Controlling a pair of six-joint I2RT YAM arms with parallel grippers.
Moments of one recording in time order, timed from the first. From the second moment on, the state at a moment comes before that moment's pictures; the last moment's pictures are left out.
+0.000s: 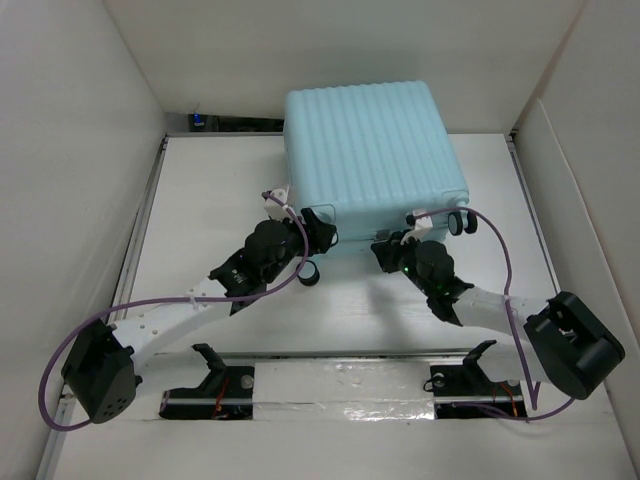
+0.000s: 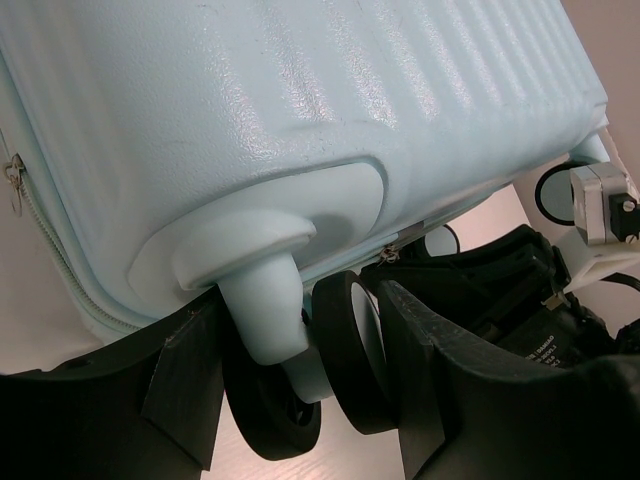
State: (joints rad) left arm -0.80 1.10 0.70 0.17 -0.23 -0.63; right arm 0.63 1.27 0.37 0.70 0.10 0.41
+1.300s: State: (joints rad) left arm -0.77 1.23 0.83 0.12 -0.24 -0.61; right arm 1.06 2.01 0.78 1.29 0.40 0.83
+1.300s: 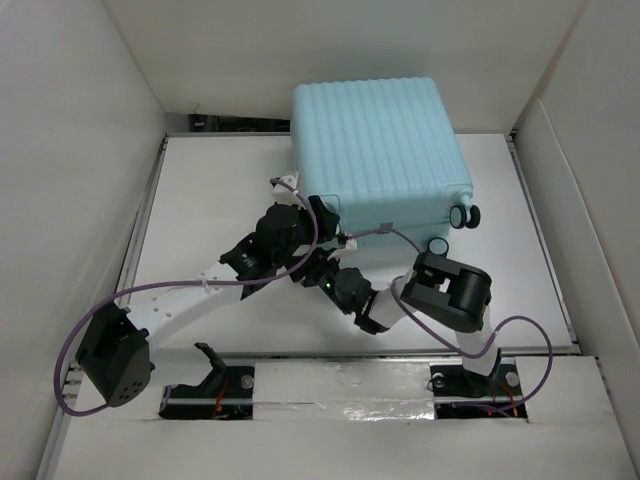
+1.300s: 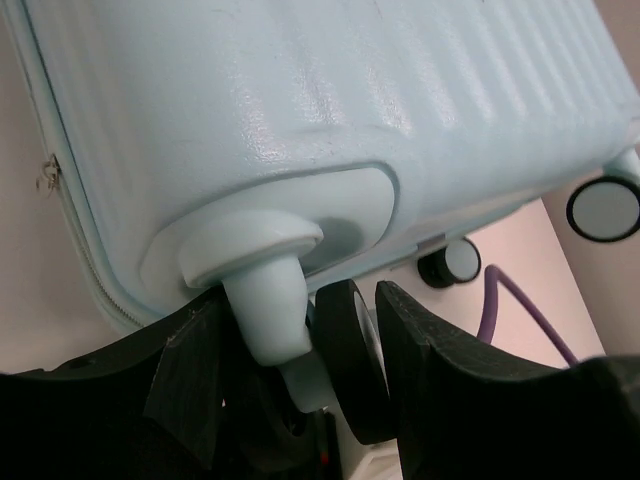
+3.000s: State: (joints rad) left arm -0.86 1.41 0.43 0.74 -0.50 -0.50; right arm 1.01 1.07 0.55 0.37 0.30 0.55
